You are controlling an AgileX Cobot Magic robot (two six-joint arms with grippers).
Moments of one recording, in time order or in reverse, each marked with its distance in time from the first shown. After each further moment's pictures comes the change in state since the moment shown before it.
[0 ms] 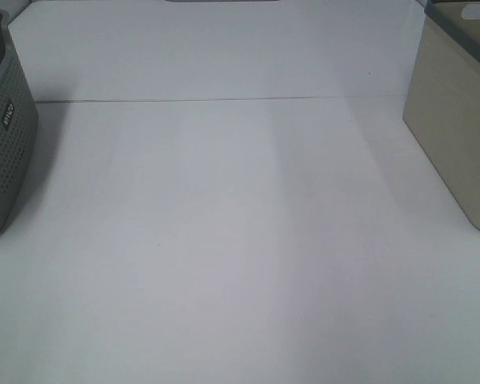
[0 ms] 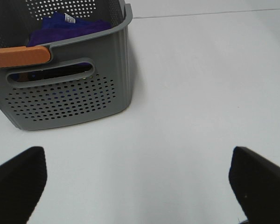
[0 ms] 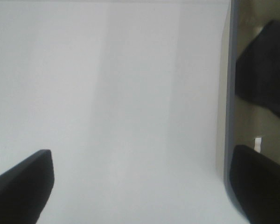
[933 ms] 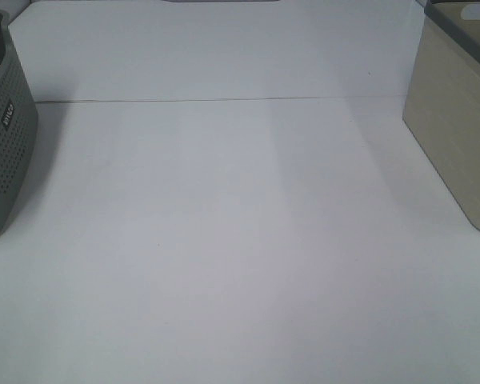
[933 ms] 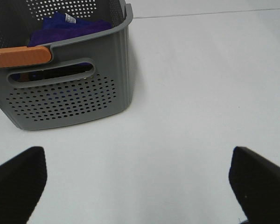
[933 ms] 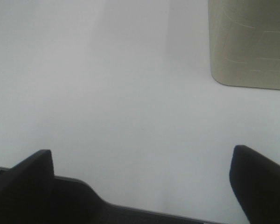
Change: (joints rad) left arm 0.000 0.000 0.000 0.002 0.000 0.000; right arm 0.000 -1.437 1.088 -0.058 -0.045 -0.027
